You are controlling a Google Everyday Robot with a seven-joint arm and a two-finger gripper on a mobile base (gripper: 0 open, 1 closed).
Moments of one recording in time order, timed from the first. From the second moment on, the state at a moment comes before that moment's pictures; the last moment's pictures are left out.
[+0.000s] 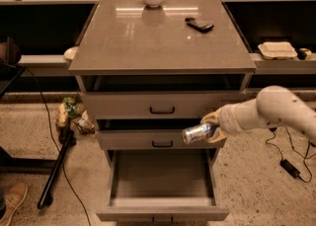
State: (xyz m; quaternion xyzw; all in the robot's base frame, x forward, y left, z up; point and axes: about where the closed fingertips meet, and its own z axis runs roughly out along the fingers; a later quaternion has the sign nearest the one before) arm 0.576 -0.179 0.623 -0.79 0.51 0.00 0.34
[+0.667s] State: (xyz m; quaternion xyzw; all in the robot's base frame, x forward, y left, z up) arm 0.575 -0.154 0.736 -0.84 0.40 -0.05 0.36
